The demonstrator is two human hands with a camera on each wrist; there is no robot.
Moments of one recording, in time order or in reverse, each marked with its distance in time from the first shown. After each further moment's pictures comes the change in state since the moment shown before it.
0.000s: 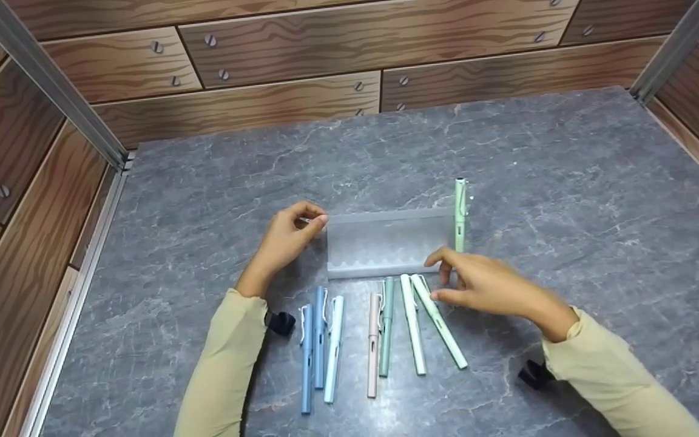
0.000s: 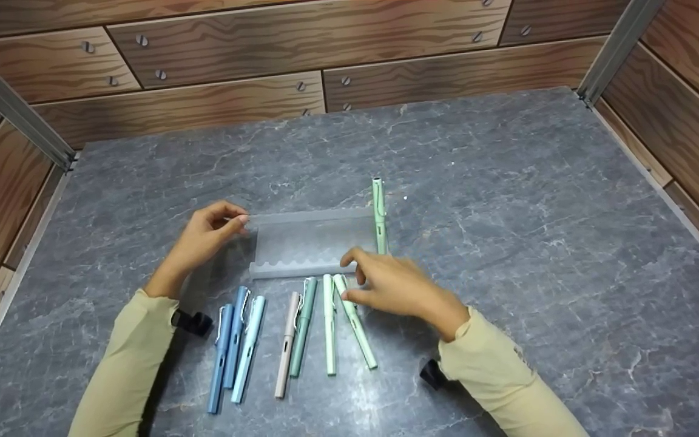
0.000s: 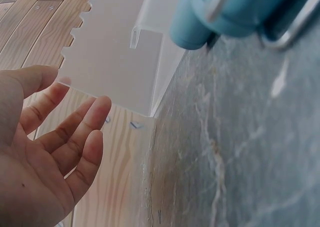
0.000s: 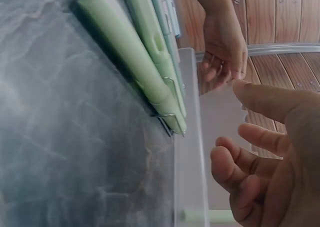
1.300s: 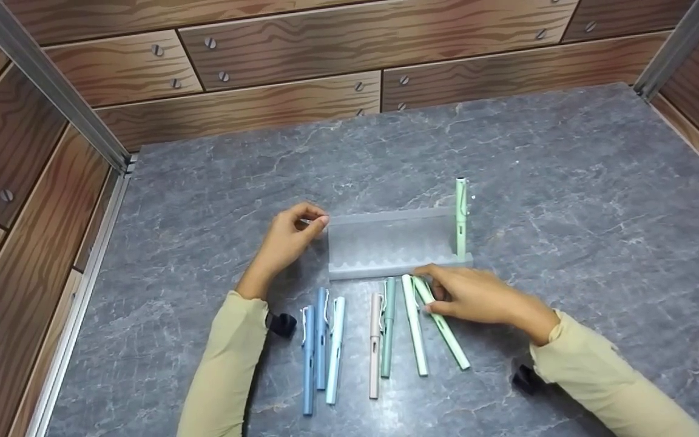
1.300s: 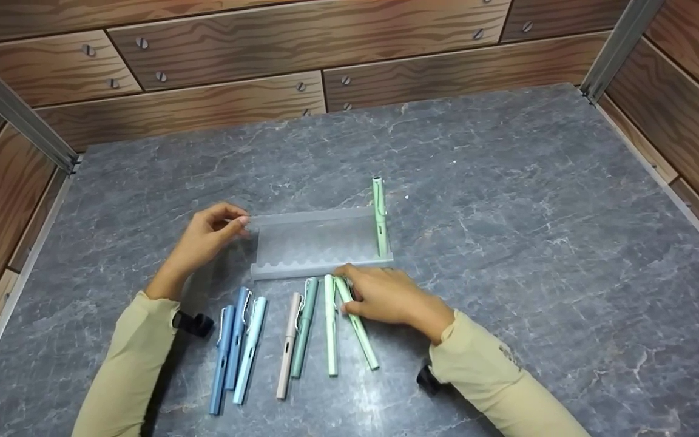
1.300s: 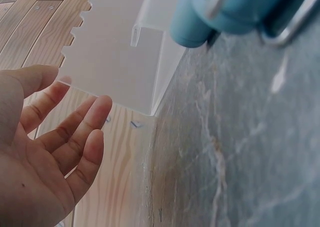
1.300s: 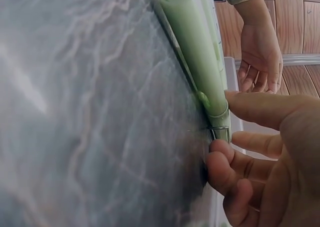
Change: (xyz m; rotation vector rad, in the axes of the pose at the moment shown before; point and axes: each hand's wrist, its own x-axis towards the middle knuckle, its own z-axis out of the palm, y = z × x) left_hand -0.001 0.000 -0.001 0.004 0.000 0.010; right_hand 0.009 0.004 0.025 -0.112 -0.085 -0.001
